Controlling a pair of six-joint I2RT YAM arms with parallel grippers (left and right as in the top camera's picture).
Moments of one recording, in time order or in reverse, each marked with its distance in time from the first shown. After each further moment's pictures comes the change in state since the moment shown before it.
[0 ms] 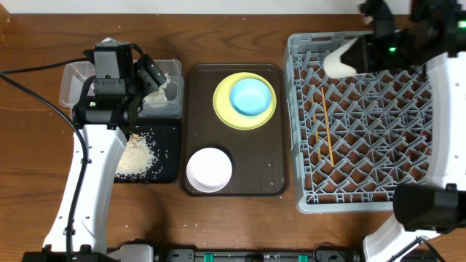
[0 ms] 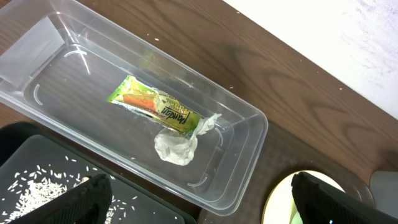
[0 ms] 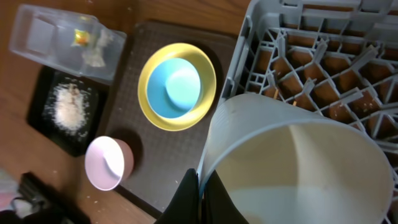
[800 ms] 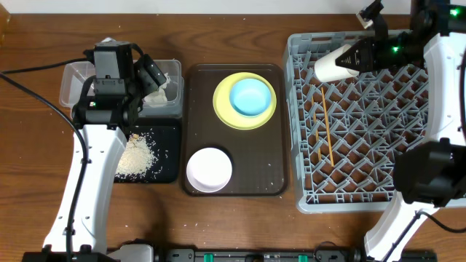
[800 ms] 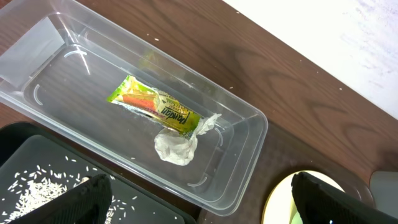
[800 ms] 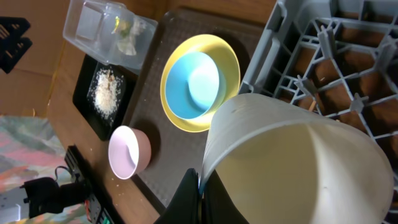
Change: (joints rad) left arm 0.000 0.000 0.000 0.000 0.000 0.000; right arm -0.069 0.208 0.000 -0.026 -0.229 -0.198
